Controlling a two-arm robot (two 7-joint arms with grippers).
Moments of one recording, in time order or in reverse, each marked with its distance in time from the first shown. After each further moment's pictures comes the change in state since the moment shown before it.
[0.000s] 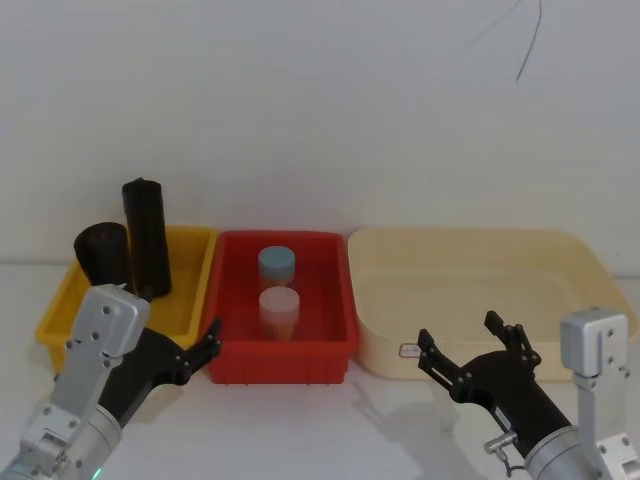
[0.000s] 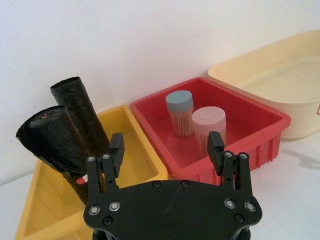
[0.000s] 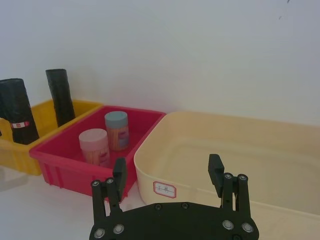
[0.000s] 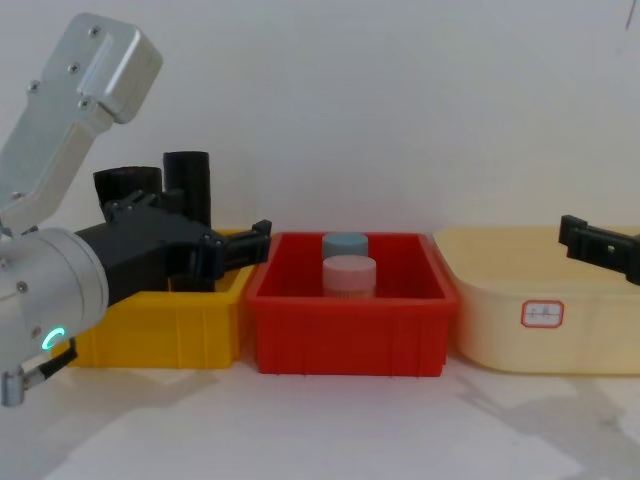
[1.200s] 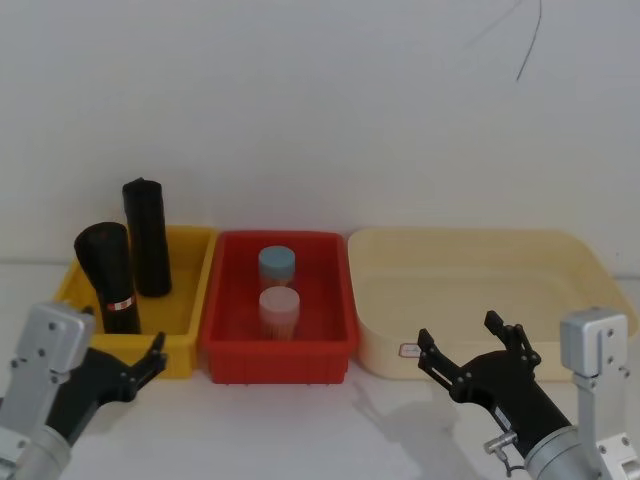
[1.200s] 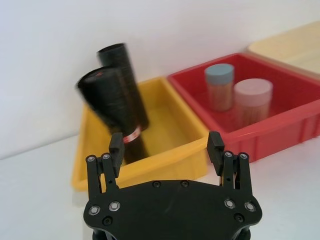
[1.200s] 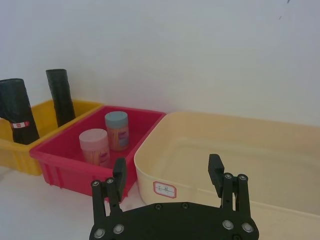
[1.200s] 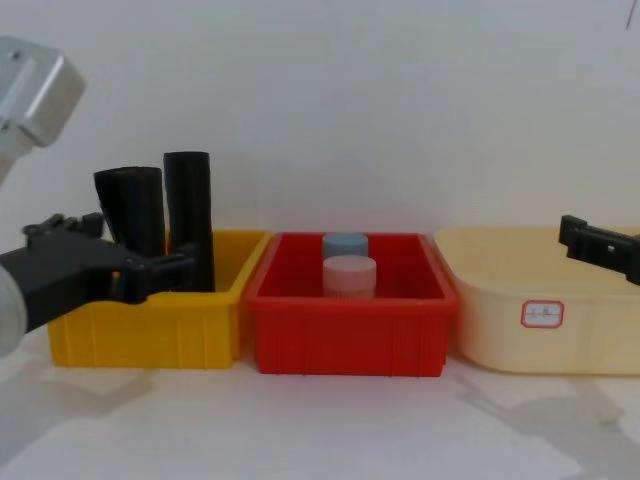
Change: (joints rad) left arm 0.092 0.035 -0.082 -0.052 -0.002 0.043 0.061; right arm 0.000 0.000 0.000 0.000 0.000 0.000 0.000
